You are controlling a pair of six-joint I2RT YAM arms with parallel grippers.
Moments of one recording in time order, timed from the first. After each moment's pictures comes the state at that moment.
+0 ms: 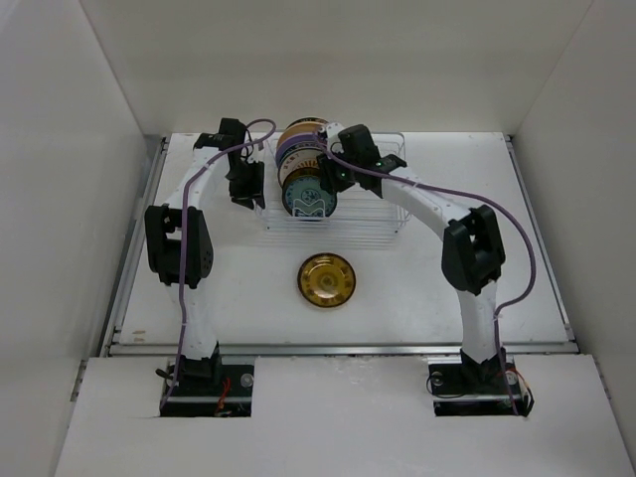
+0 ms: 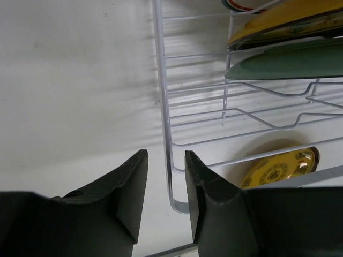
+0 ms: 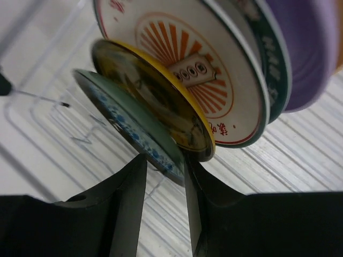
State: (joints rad) left arm -0.14 2.03 1.83 -1.04 0.23 -0.11; right arm 0.57 2.05 1.84 -0.39 -0.14 0.03
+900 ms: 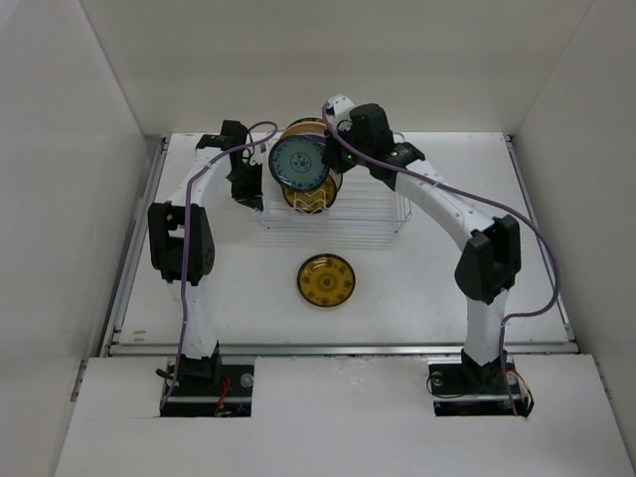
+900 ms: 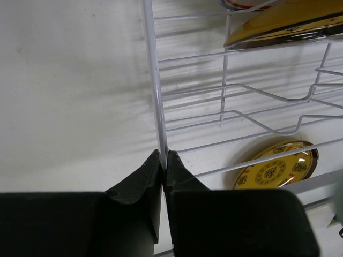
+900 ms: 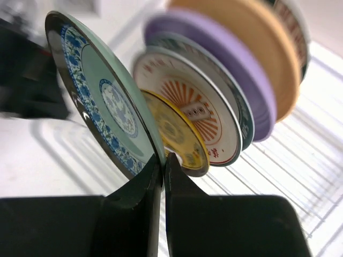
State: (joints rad) left arm -0.14 2.06 1.84 -1.05 0.26 -0.11; right arm 0.57 2.04 1.91 -0.38 -0.14 0.00
